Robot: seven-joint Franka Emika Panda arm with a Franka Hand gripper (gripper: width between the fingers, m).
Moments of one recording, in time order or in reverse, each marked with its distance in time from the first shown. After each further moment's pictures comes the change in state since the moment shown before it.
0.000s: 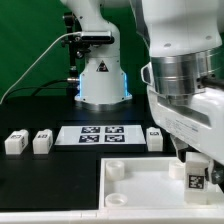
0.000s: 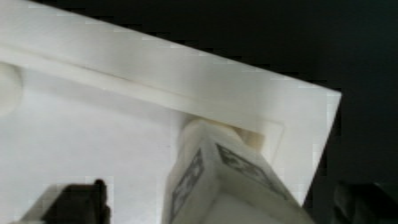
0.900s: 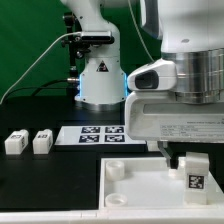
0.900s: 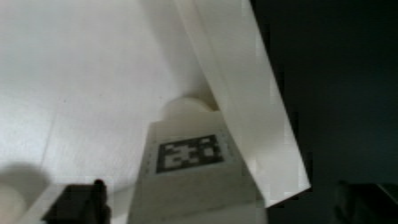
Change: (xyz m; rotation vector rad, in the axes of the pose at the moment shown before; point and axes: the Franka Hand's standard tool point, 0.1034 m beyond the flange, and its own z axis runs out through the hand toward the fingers) arm 0.000 -0.005 -0.002 -0.046 0.037 -0.782
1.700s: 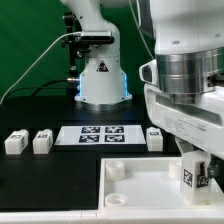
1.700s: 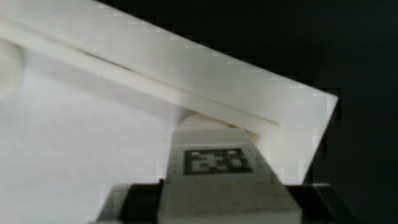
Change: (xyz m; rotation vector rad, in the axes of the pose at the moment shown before) arm 0.002 0.006 0.003 0.025 -0.038 1.001
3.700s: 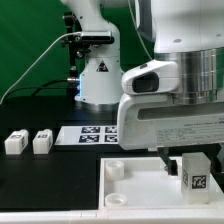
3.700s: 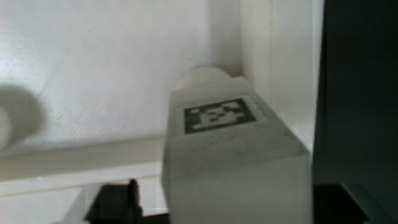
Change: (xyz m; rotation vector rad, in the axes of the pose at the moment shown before) arm 0.004 -0.006 -0.003 -0.011 0.070 -1.197
